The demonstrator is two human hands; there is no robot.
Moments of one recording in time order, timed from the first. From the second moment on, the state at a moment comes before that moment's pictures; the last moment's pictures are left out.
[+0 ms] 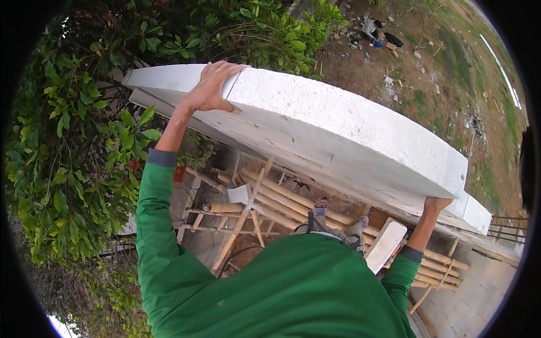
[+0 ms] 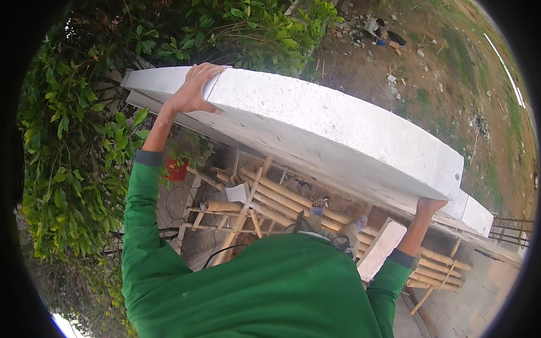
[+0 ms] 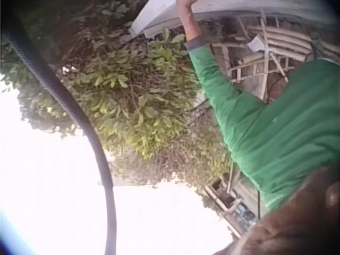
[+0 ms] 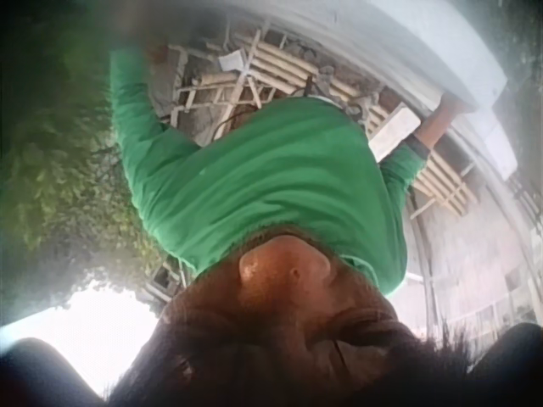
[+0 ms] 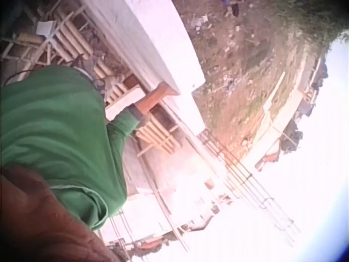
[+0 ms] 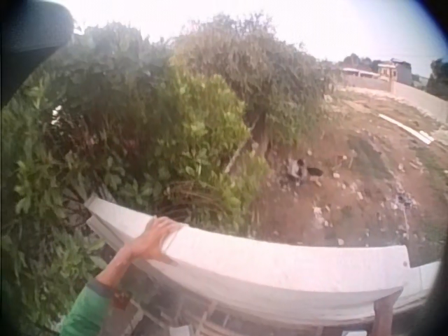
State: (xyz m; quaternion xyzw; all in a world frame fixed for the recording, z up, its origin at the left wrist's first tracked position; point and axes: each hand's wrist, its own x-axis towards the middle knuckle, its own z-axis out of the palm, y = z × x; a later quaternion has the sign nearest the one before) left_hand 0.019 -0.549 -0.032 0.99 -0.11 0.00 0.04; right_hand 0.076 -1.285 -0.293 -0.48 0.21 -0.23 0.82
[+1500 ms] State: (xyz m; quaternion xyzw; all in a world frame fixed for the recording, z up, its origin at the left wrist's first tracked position) left_hand 0.021 -0.543 -0.041 0.99 -0.13 0.04 0.07; right_hand 0.124 -1.285 -0.241 -0.27 0.21 -0.13 0.93
